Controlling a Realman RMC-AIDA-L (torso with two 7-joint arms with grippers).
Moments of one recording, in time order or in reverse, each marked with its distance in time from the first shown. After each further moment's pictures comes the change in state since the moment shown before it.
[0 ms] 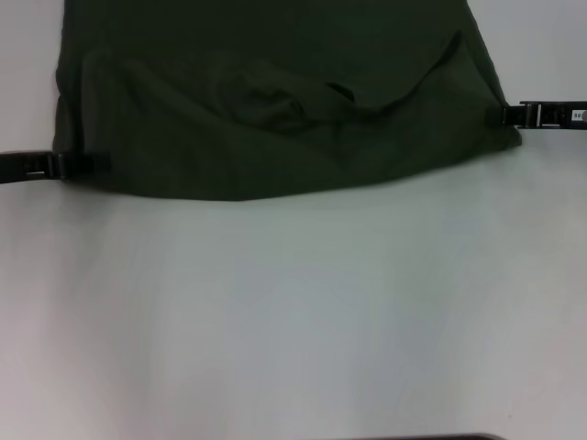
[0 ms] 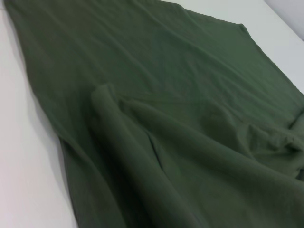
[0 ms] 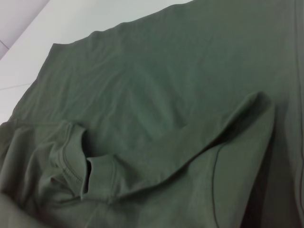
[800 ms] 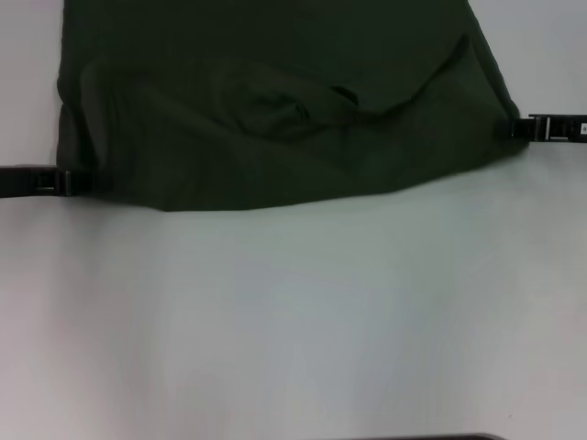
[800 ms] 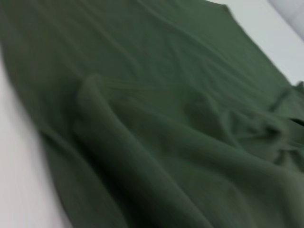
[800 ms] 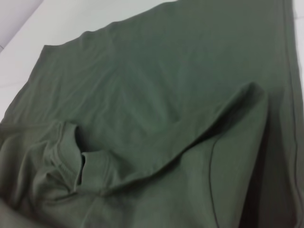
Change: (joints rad) left arm -0.002 0.007 0.008 -0.011 0.027 0.096 -0.010; right arm -0.030 0.000 0.008 -0.005 0.001 -0.014 -0.011
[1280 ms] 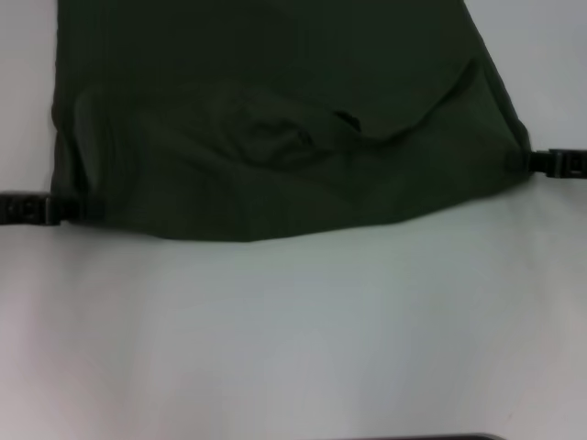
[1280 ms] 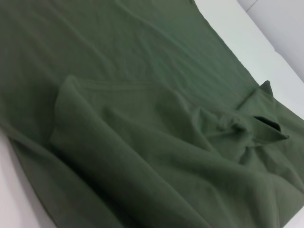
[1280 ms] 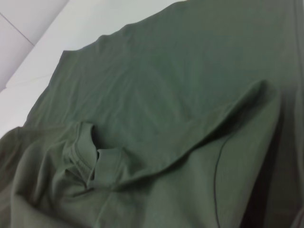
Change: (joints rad) left arm 0.057 0.015 -0.021 -0.058 -0.006 0.178 -0.006; right arm -0.088 0.000 0.059 -0.015 0.030 -0.142 -0.085
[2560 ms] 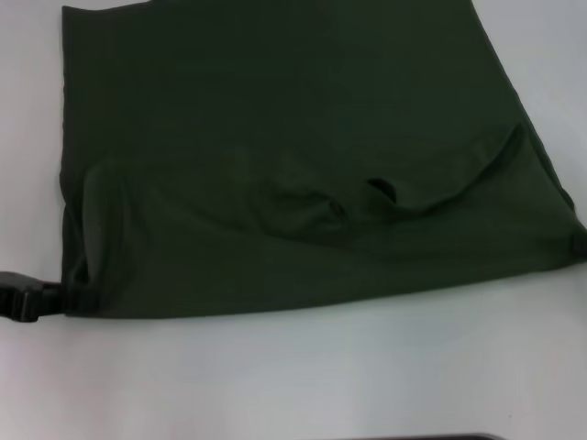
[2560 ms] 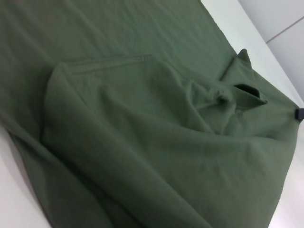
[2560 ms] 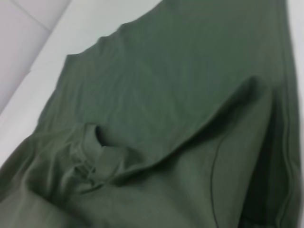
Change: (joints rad) left arm 0.071 0.027 0.011 -0.003 0.069 0.237 0.063; right arm -0.197 -0.047 0.078 -0.062 -0.006 -0.280 -0.068
